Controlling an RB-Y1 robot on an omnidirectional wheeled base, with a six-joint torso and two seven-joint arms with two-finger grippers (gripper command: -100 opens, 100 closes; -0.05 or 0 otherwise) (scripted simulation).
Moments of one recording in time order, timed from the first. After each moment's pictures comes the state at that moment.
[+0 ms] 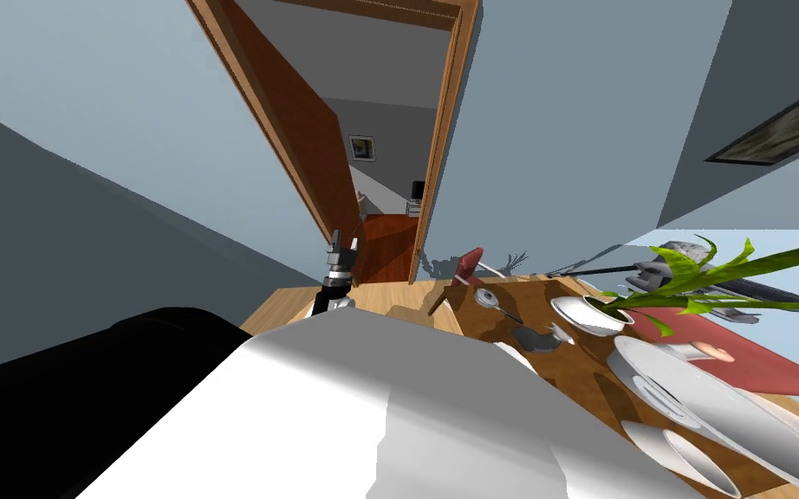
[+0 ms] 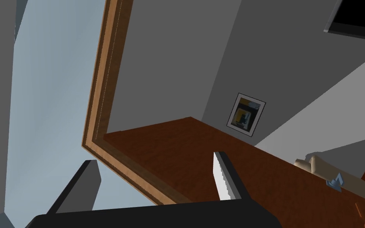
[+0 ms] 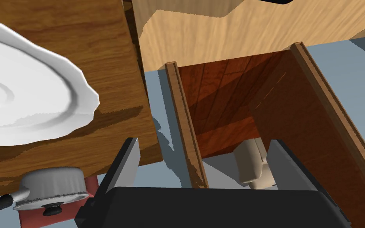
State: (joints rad) left arm 0.54 0.05 -0.06 -2.26 0.11 -0.51 0.16; right arm 0.71 -1.08 0.37 -1.34 0.43 -0.59 0.34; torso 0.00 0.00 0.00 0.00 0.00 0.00
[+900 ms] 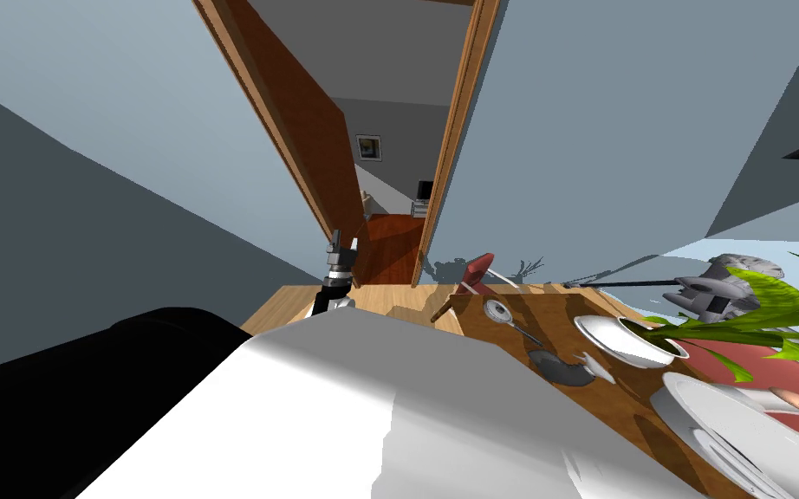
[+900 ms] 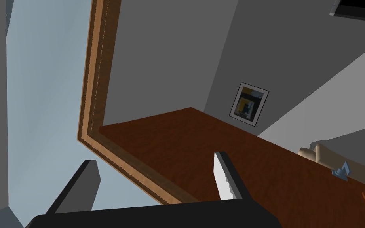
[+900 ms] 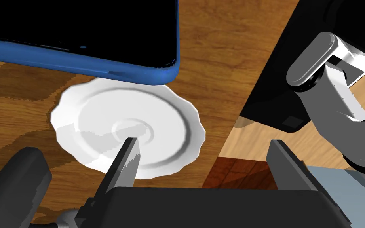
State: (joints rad) left arm 0.54 0.05 -0.06 -2.26 0.11 -0.51 0.16; right arm 0.81 -1.26 0.41 -1.09 0.57 -0.62 0.39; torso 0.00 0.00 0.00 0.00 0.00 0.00
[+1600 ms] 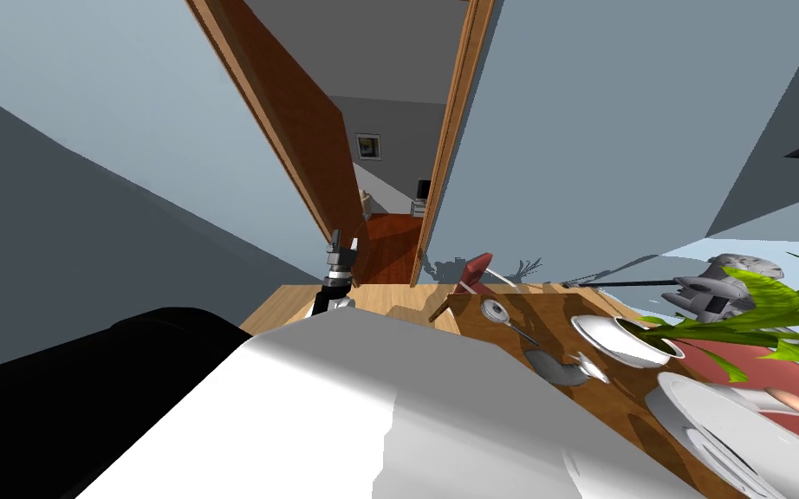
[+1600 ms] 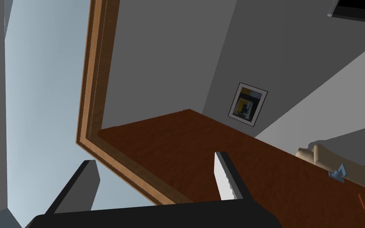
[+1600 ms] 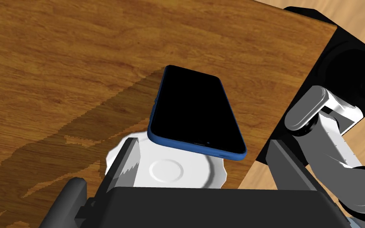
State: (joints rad) left arm 0.54 0.05 -0.06 -2.26 0.11 -0.51 0.16; right arm 0.84 -1.31 0.42 -0.98 0.62 -0.63 0.41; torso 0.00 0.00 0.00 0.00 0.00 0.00
